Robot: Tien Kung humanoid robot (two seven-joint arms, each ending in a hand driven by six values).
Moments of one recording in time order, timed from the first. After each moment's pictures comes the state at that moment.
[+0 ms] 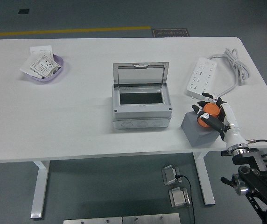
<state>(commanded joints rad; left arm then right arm) 0.02 0.26 -0.41 -0.21 0.27 0.07 0.13 0.06 -0.29 1.11 1.28 -1.10 -0.34 0.31</state>
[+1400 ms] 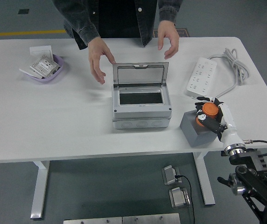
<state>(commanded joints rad) 0.03 0.26 -0.42 -0.21 0.27 0.07 0.13 0.07 -0.29 1.09 1.31 -1.07 -0.36 0.29</state>
